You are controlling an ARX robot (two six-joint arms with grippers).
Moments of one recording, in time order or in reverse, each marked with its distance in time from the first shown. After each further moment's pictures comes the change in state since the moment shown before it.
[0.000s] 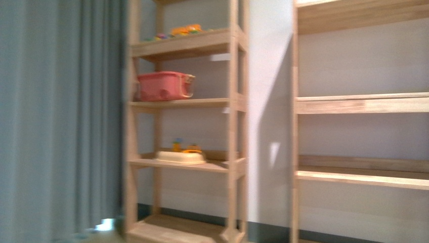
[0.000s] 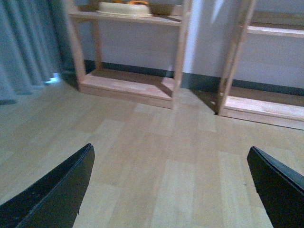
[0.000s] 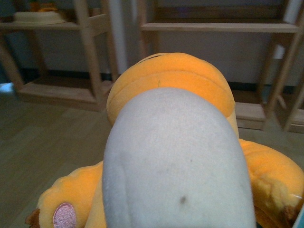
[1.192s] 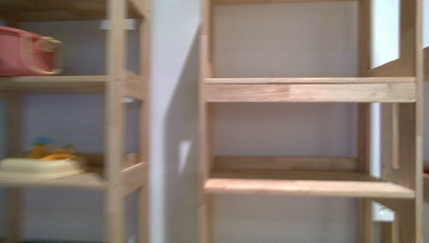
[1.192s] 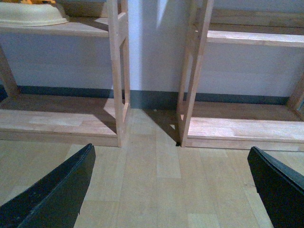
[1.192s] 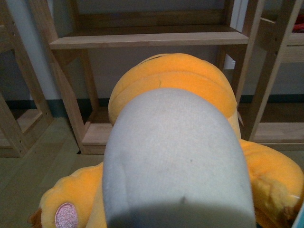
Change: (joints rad) left arm -0.002 0.003 0.000 0.000 0.006 0.000; right arm -0.003 -0.005 -0.001 0.000 0.014 0.000
